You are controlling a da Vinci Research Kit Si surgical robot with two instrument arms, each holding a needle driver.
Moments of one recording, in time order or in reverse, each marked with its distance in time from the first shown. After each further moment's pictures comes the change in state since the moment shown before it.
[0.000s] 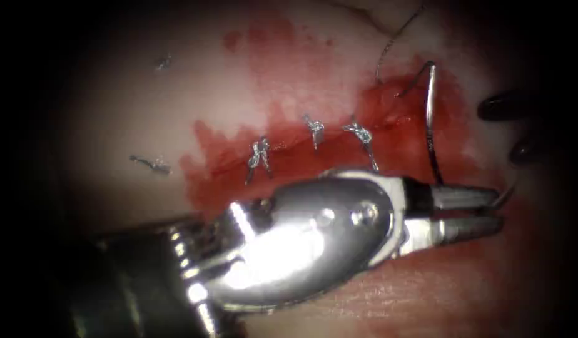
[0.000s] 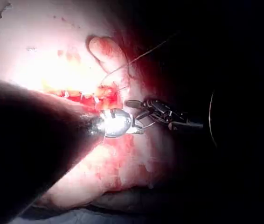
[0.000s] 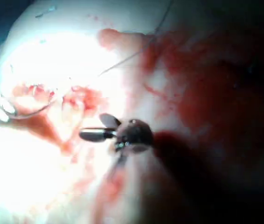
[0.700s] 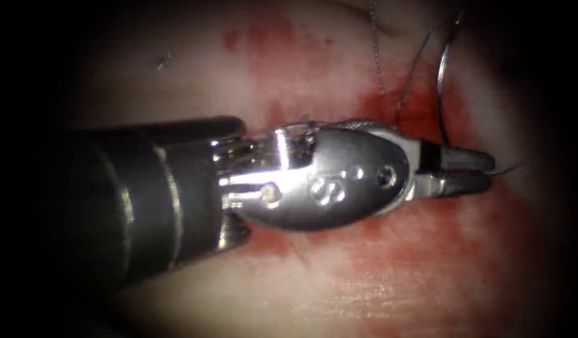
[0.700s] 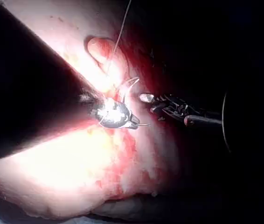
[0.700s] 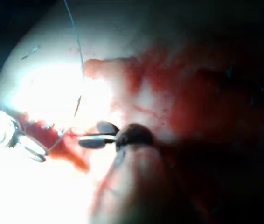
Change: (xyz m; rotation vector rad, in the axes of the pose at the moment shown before) right arm 0.004 -0.001 -0.001 0.016 0.106 0.130; left arm -0.004 -0.003 0.001 0.108 -0.173 0.285
